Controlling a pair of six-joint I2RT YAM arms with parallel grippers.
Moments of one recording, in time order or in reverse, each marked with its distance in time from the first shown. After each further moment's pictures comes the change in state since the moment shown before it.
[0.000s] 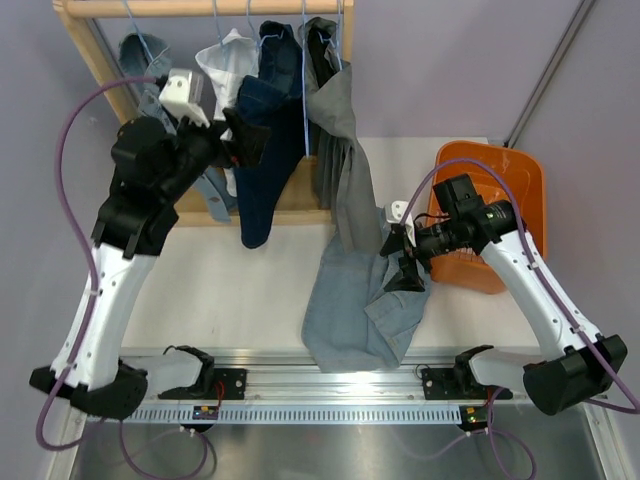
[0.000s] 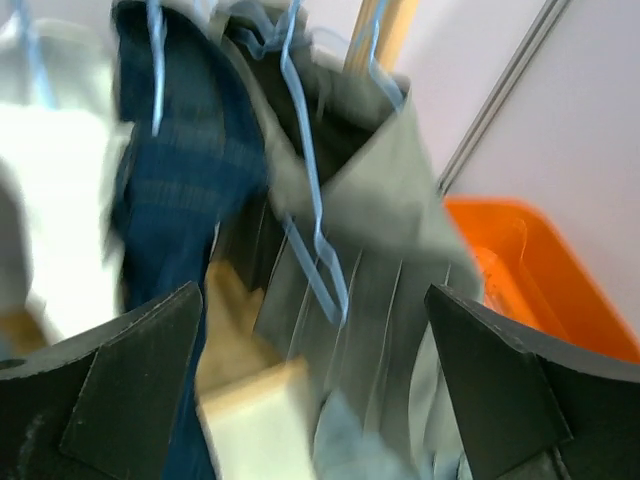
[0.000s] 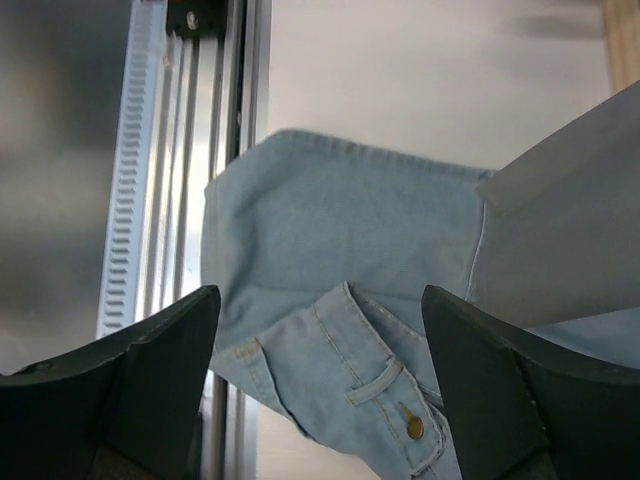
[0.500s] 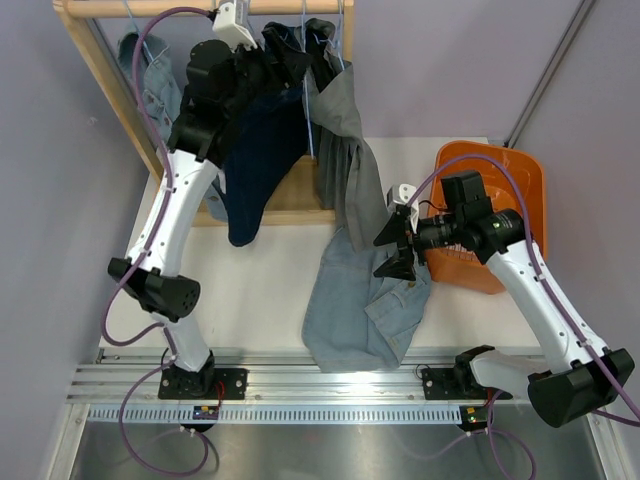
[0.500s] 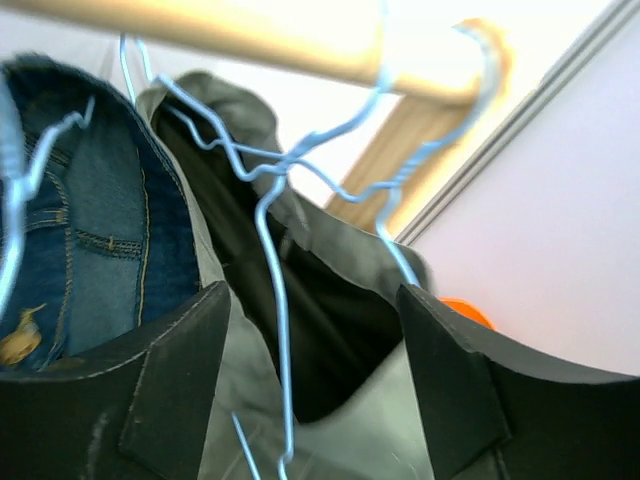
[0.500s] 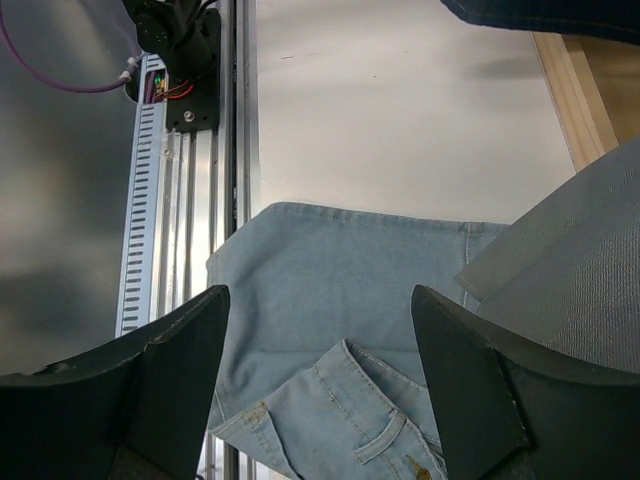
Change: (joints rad) left arm 0.000 0.566 0.490 0.121 0.008 -0.242; right arm 0.000 -0.059 -0.090 0.273 -0.048 0.257
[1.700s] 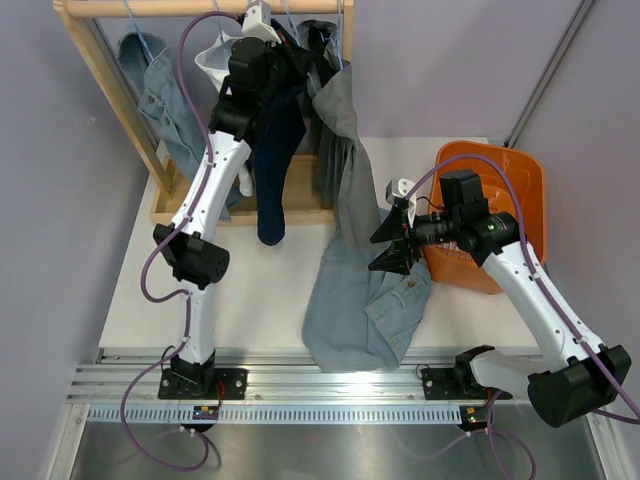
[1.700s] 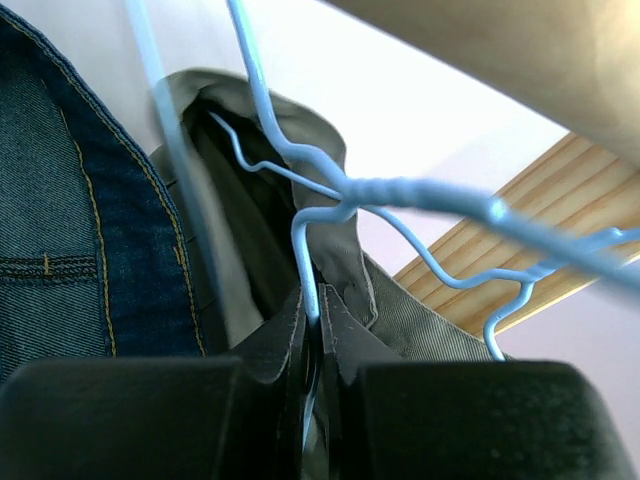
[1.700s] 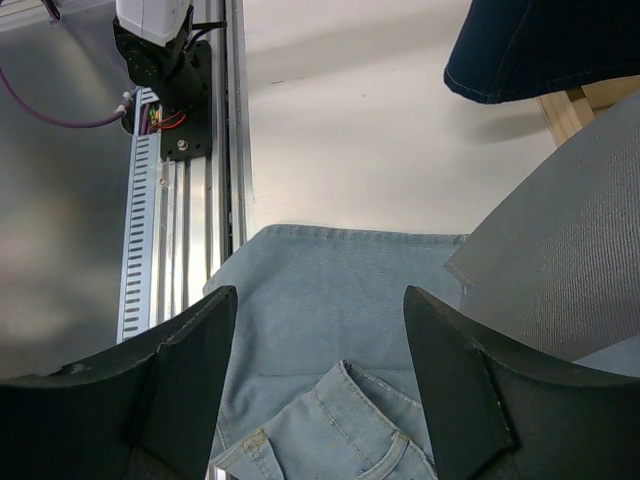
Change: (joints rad) left arm 0.000 0.299 0.264 0.039 -0.063 -0.086; right arm 0.000 0.000 -0.041 0.139 -0.004 0.128
